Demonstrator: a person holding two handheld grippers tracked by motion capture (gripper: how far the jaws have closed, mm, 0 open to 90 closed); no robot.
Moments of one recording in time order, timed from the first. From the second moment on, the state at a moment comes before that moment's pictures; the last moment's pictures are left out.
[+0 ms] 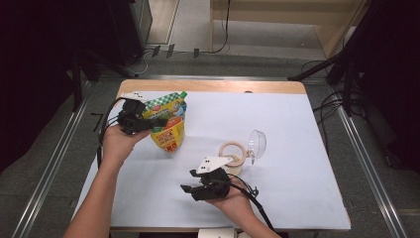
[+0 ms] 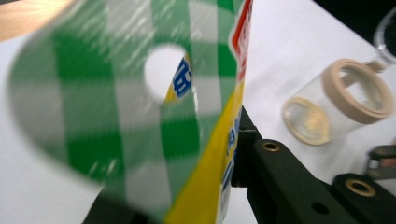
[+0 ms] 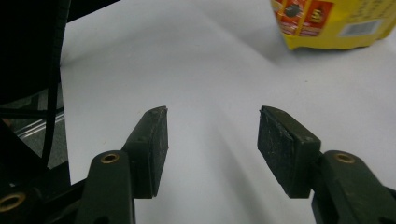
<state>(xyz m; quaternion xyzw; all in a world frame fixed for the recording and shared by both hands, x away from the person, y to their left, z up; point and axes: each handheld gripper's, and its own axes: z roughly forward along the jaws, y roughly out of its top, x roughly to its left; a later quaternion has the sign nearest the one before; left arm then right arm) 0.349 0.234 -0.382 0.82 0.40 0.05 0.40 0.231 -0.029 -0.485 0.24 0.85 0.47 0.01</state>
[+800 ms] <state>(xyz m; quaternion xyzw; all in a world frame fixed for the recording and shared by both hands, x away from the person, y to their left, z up) 0.301 0.214 -0.320 0.84 0.34 -0.01 0.42 0.232 -0.033 -0.489 0.28 0.84 0.47 0.03</state>
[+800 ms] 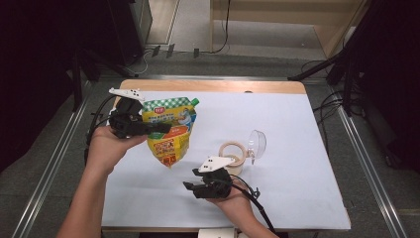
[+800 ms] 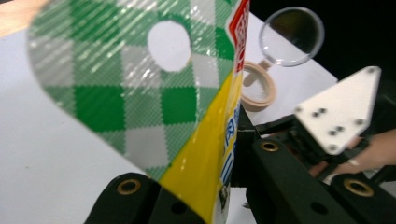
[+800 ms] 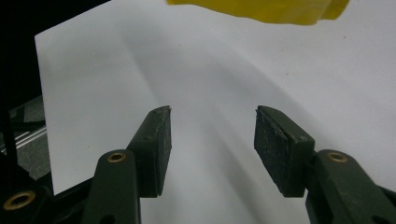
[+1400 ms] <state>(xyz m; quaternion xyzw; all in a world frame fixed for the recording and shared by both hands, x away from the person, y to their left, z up) 0.259 0.176 -0.308 0.87 0.28 -0.04 0.41 0.237 -0.037 -0.487 0.31 0.81 0.49 0.06</state>
